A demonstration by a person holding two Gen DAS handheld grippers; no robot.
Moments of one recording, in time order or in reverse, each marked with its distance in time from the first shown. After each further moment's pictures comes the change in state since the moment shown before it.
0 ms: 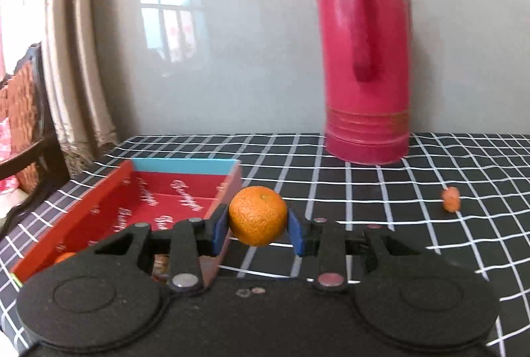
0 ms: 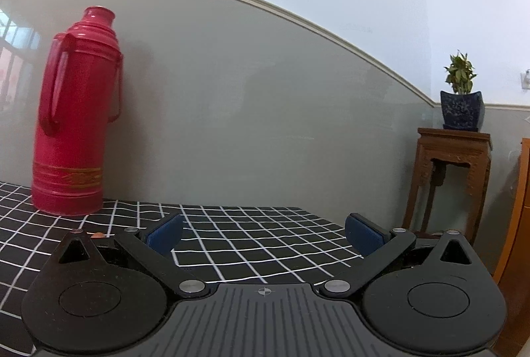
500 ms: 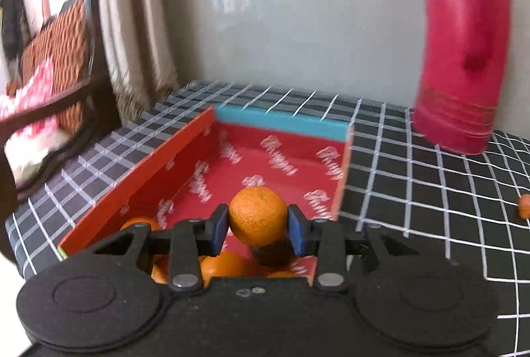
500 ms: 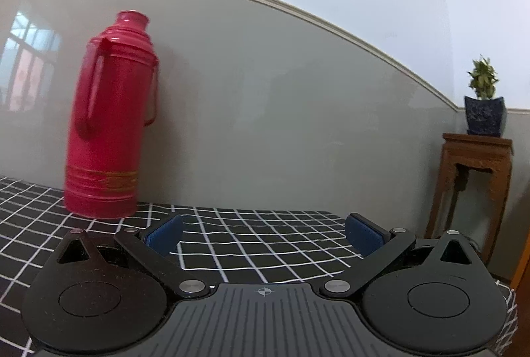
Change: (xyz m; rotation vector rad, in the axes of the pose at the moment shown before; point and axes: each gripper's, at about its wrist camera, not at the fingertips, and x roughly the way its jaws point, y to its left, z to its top) left arm 0.028 0.079 0.001 -0.155 0.205 0.136; right arm -0.009 0.028 0.006 -0.013 -0.007 0.095
